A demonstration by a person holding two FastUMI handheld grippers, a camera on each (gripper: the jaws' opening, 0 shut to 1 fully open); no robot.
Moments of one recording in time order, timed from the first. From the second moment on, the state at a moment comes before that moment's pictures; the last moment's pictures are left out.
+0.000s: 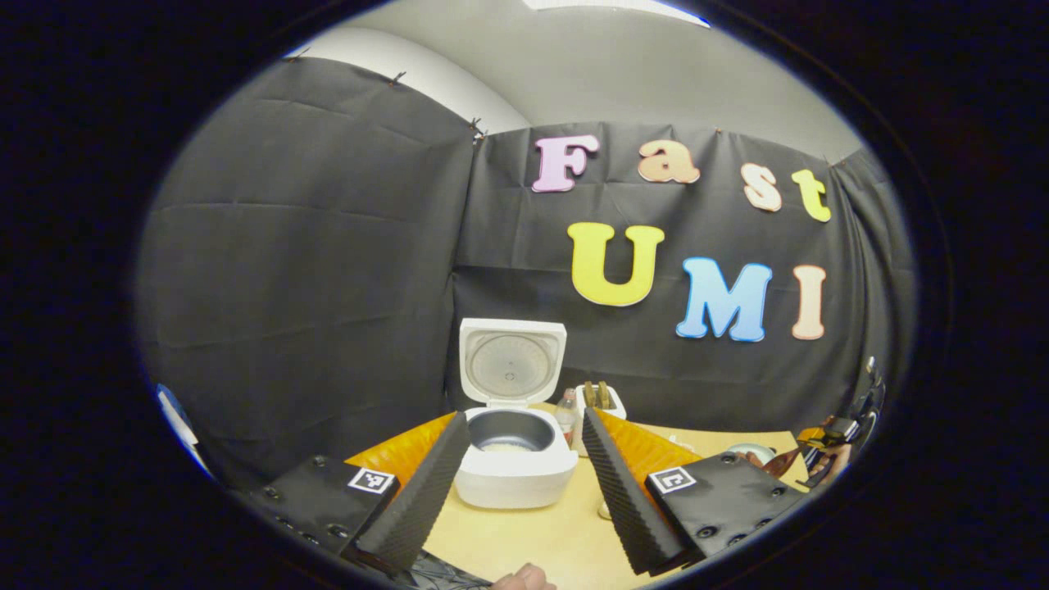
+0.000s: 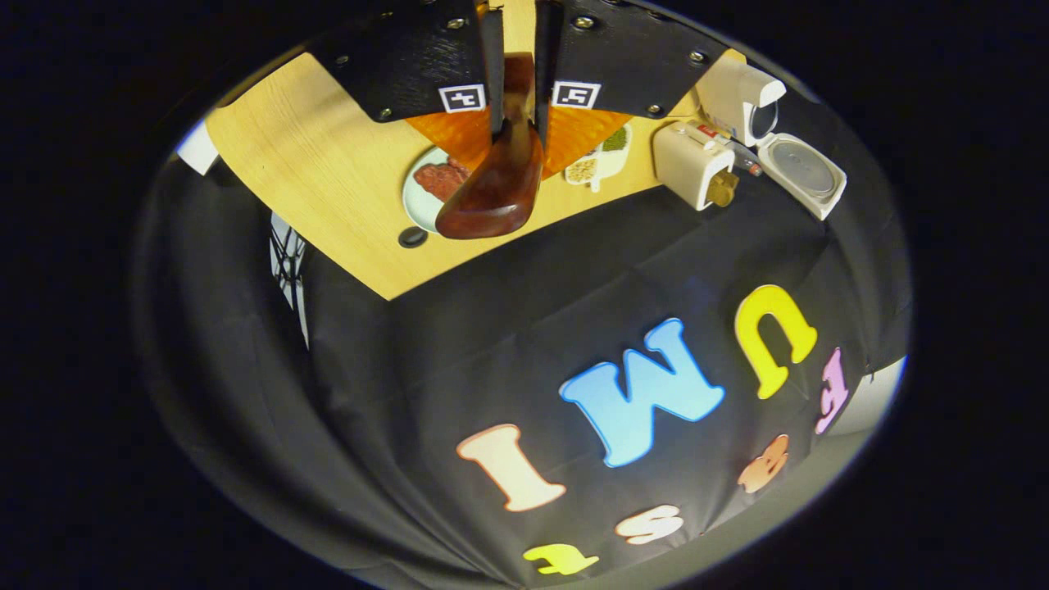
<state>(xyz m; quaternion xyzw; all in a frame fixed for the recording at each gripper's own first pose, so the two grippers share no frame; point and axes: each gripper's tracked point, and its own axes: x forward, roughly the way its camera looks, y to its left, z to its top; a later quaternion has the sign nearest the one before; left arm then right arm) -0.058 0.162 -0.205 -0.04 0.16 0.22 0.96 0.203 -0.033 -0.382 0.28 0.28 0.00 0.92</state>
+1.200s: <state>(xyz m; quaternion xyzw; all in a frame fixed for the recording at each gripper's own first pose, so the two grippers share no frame) -0.074 0.285 -0.222 -0.08 0.18 0.23 0.95 0.230 0.260 -0.447 0.10 0.35 0.12 0.92</state>
